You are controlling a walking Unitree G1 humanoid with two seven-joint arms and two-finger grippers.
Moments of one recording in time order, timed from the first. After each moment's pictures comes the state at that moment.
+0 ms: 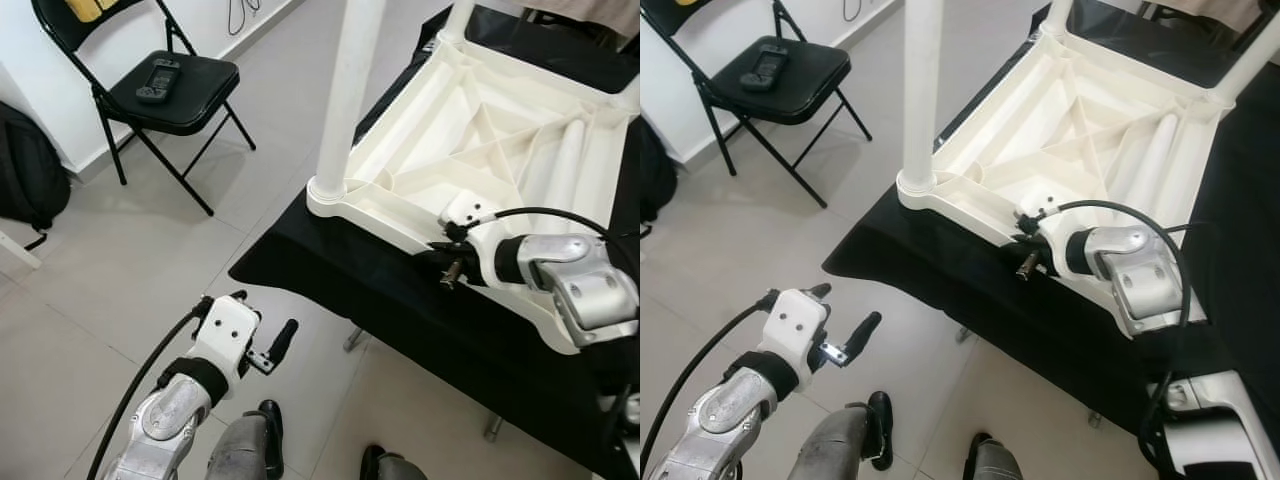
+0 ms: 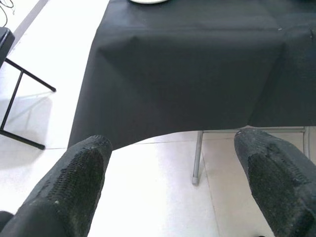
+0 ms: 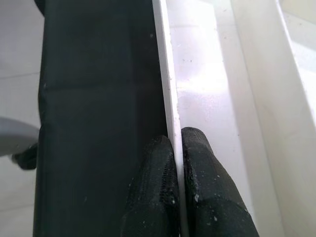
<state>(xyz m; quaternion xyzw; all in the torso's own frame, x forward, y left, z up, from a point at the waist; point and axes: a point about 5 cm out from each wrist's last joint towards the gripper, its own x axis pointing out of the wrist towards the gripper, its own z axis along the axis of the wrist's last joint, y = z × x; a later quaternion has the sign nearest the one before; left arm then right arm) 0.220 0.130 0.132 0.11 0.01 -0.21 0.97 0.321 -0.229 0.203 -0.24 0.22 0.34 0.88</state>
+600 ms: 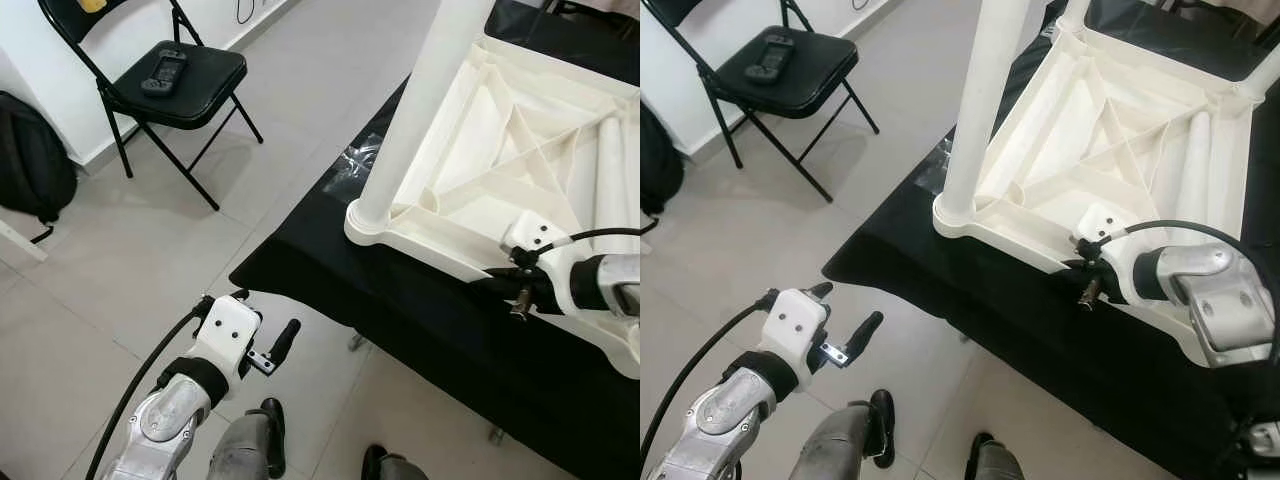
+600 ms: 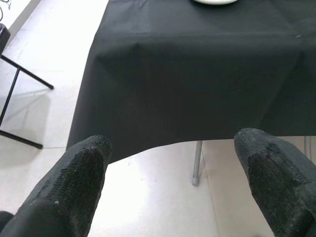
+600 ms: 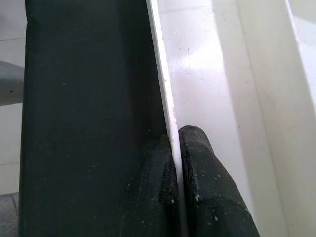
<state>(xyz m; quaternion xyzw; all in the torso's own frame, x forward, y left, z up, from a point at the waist) 0.219 0.130 0.136 0.11 0.01 -0.22 0.97 0.283 -0.274 0.211 -0.26 0.27 0.35 0.86</state>
